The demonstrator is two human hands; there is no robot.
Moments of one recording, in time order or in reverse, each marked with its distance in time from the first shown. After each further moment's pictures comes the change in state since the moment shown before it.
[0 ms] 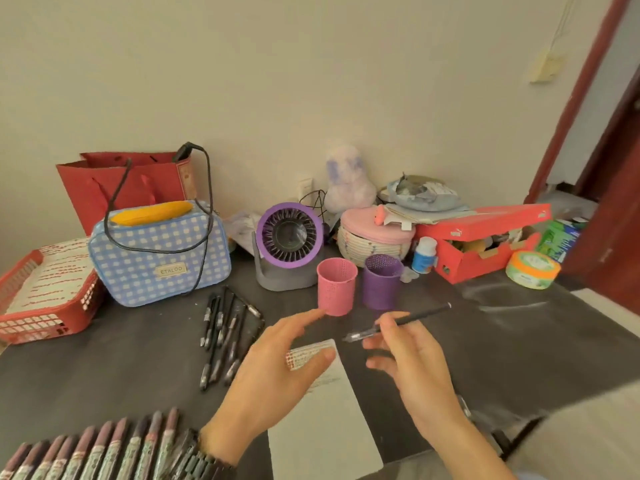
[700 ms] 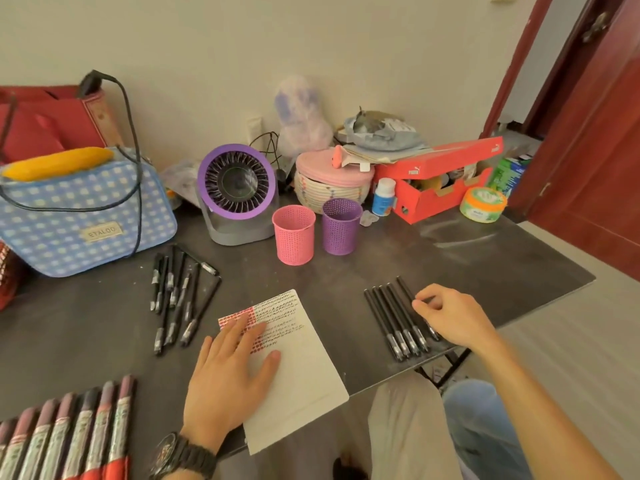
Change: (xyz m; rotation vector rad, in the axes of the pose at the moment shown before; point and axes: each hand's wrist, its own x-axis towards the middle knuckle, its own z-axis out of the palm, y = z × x) left_hand -0.044 -0.086 0.055 0.485 -0.130 -0.201; right_hand 0.062 0.034 -0.170 -1.320 -0.020 0.200
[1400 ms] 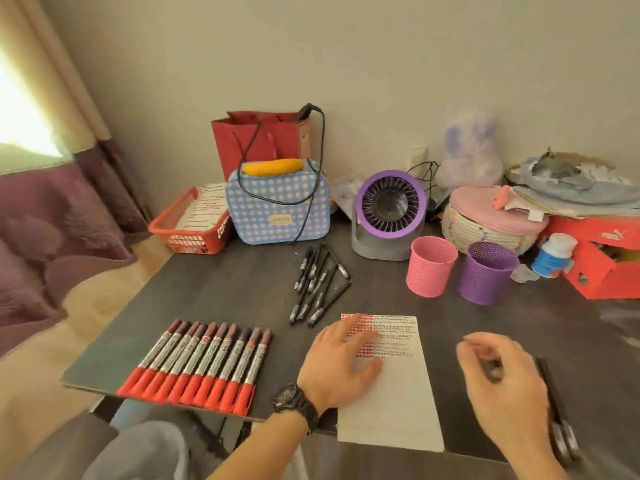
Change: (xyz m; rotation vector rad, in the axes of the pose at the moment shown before) left_hand 0.001 0.007 -0.005 -0.056 0.091 -0.085; right_hand -0.046 -0.112 0.059 0.508 0.312 -0.475
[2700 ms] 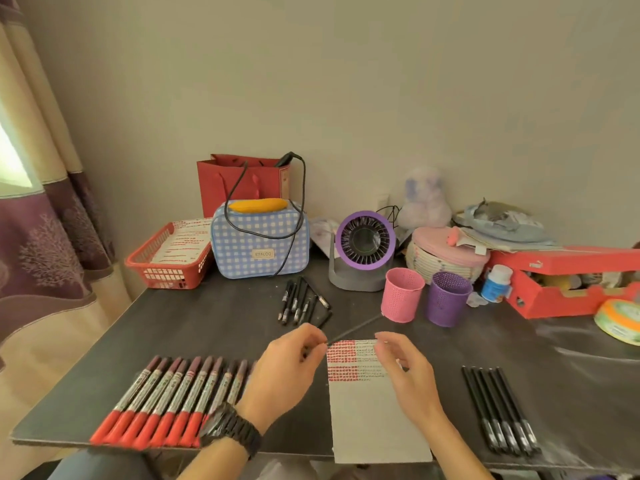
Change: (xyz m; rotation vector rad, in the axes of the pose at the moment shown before) left_hand -0.025 -0.007 -0.098 -0.318 0.156 -0.003; right_hand -0.003 -0.035 0.067 0.323 -0.260 0.047
